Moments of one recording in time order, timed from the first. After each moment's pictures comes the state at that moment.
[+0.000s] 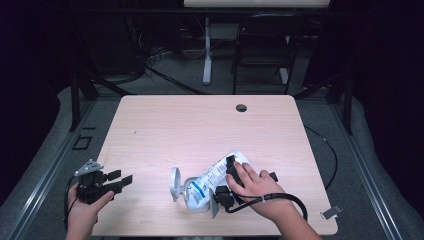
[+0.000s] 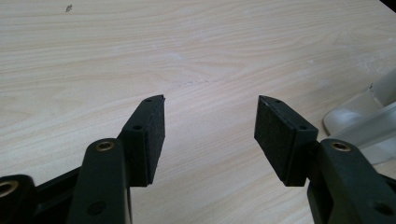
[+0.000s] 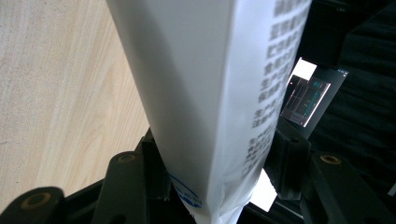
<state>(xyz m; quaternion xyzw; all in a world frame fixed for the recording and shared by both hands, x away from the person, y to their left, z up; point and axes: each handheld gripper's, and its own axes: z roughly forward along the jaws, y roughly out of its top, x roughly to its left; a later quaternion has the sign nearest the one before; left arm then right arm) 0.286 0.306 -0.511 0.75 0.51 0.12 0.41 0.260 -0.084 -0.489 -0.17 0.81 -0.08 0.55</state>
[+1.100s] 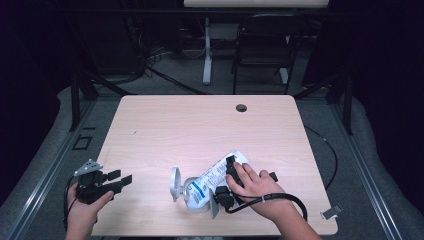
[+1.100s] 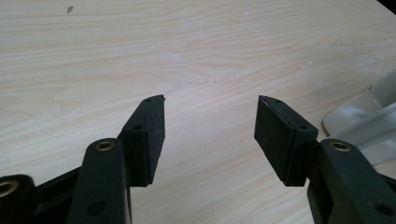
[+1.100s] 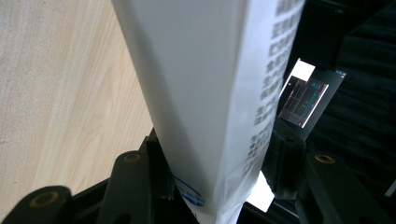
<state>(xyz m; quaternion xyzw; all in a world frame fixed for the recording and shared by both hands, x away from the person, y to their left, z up) 0.285 0.307 -0.510 0.75 0.51 0.12 0.41 0.259 -0.084 -0.488 -0.17 0.81 -0.08 0.55</state>
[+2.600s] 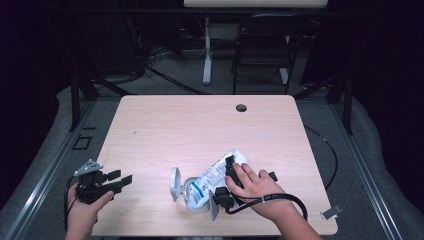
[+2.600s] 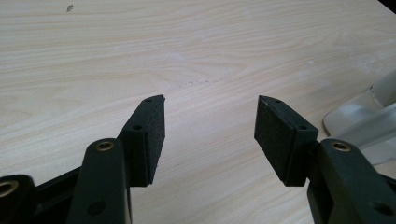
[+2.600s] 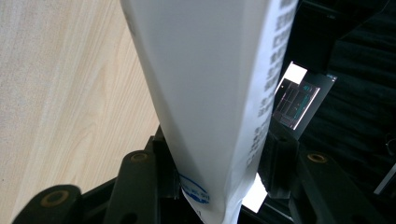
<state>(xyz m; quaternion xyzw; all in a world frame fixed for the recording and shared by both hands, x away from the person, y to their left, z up) 0.286 0.307 -0.511 0.74 0.51 0.13 0.42 0.257 -0.083 -0.487 -0.19 0.80 -0.08 0.56</state>
